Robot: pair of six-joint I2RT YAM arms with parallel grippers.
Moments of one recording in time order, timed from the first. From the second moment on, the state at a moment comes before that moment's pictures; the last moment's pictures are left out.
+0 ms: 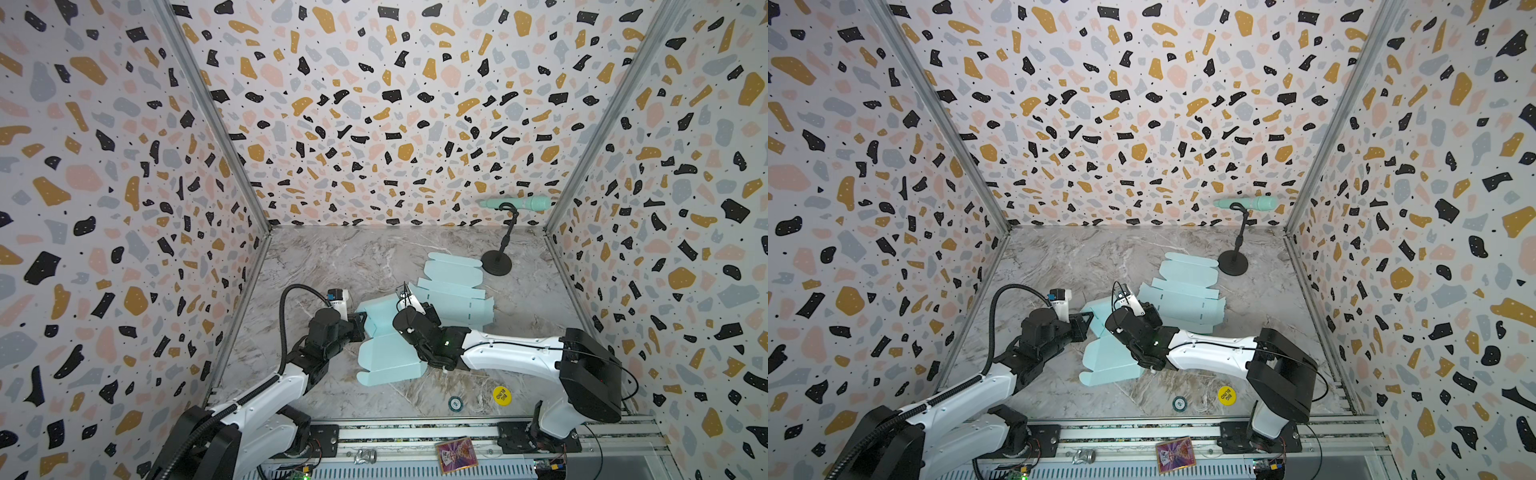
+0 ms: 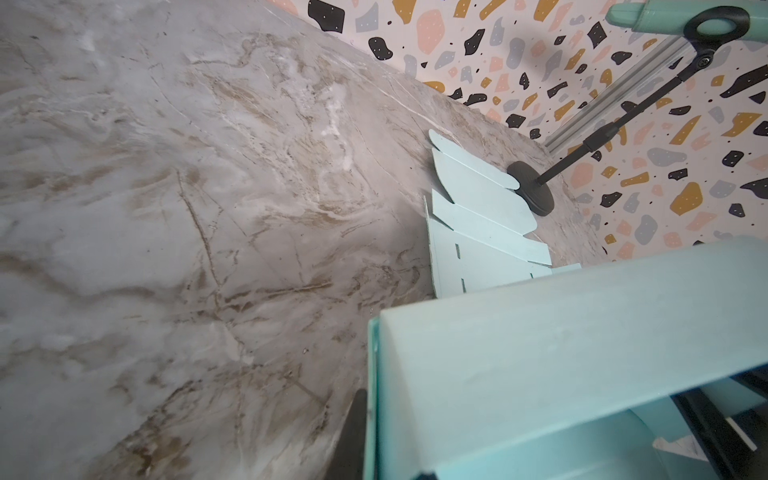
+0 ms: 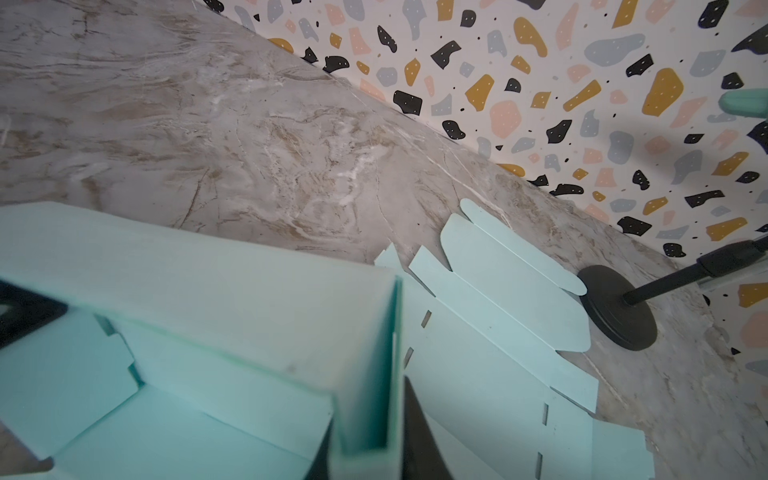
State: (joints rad) left arm -0.43 1.05 0.33 0.26 0.12 -0.56; right arm 1.13 1.62 1.02 -0.07 0.78 0.20
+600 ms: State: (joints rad) left arm -0.42 1.09 0.32 0.24 0.06 -0.56; right arm 1.17 1.84 1.16 -0.12 0.97 0.18
